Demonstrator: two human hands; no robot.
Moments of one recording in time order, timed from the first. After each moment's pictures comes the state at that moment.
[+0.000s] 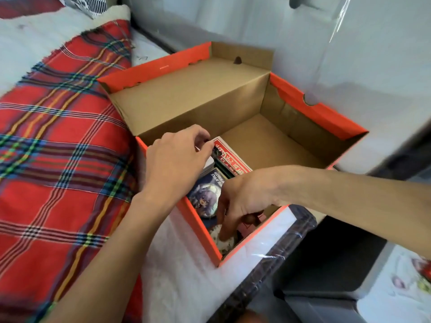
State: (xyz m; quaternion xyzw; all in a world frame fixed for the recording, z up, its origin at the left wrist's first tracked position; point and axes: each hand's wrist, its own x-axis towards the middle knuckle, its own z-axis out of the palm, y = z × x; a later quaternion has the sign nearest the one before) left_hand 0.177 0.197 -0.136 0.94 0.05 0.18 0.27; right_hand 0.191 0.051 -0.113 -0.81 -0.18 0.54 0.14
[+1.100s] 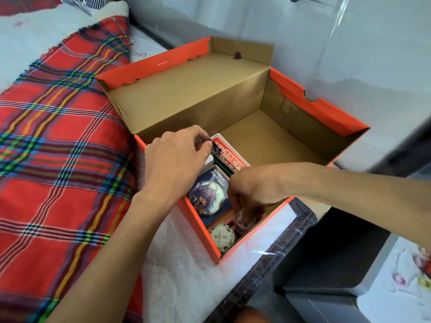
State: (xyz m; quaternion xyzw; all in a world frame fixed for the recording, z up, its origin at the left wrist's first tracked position) left_hand 0.175 0.196 -0.142 0.96 0.04 0.18 0.23; right_hand 0.205 0.039 -0.116 -0.84 -0.34 0.42 -0.05
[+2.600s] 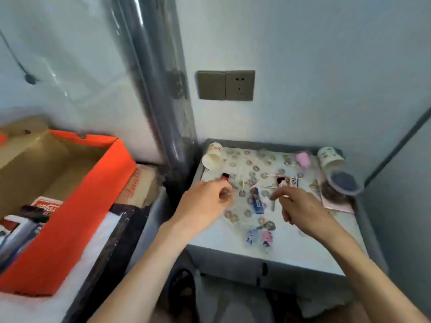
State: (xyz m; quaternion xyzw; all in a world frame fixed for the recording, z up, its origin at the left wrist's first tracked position) left_hand 0.011 -0.173 -0.118 0.89 -0.37 -0.12 0.24; right_hand -0.125 -0.364 -0.142 -0.90 0.27 -0.04 0.34
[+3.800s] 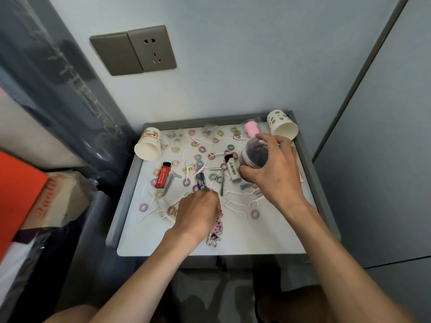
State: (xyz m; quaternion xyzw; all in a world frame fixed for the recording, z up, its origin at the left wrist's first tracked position) left_hand -0.035 -0.293 -0.221 0.88 -0.45 -0.11 0.08; right_hand -0.136 -0.446 -0.194 -0.83 0.37 -0.28 0.32
